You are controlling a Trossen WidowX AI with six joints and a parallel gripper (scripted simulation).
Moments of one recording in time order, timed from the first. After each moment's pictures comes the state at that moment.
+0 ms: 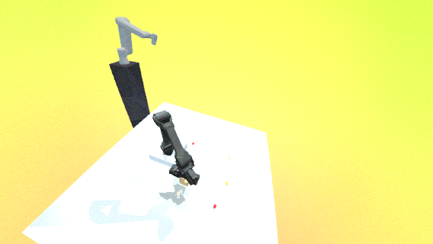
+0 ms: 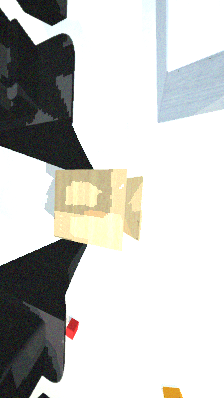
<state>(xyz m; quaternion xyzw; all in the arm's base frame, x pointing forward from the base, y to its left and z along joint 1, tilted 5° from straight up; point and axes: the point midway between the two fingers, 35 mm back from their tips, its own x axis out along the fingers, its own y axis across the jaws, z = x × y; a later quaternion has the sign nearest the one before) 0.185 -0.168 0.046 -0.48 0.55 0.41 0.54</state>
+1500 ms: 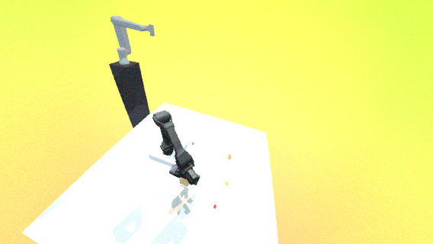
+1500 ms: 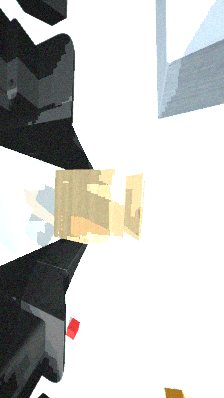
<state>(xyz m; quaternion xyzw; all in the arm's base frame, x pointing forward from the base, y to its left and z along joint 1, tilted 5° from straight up) 0.186 -0.169 0.043 -0.48 0.55 0.41 0.54</state>
